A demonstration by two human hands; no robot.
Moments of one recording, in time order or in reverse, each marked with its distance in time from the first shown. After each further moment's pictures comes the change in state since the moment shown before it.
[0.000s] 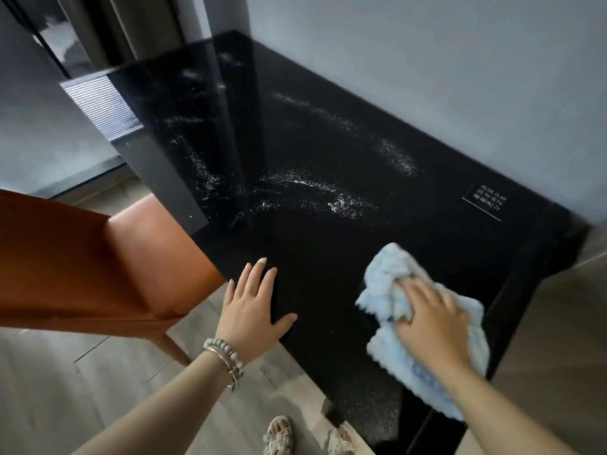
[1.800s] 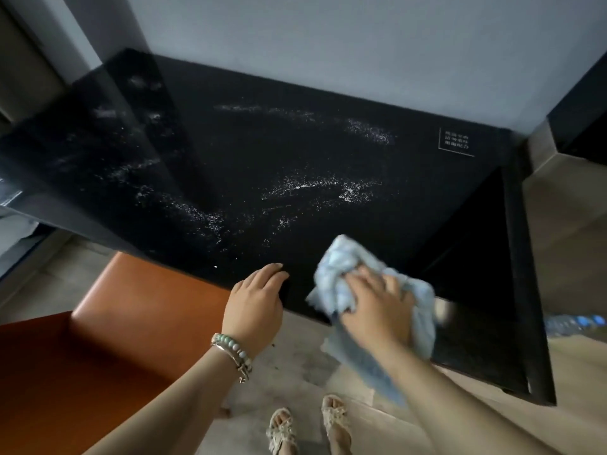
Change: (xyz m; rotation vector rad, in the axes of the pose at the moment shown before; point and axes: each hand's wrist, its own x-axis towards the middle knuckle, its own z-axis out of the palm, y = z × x) left_hand 0.073 -0.112 -0.072 -0.027 0.020 0.496; right_hand 0.014 -0.216 0.008 0.688 0.324 0.242
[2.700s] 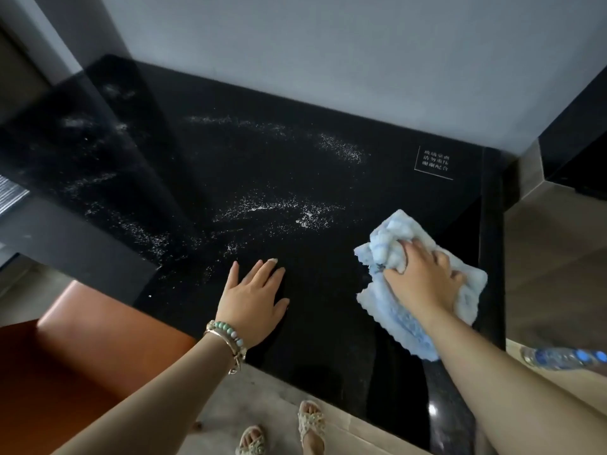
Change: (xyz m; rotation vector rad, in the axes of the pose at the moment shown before) left_hand 0.080 0.063 0.042 0.303 -0.228 -0.011; right_hand 0.101 0.137 -0.097 -0.411 -0.082 0.484
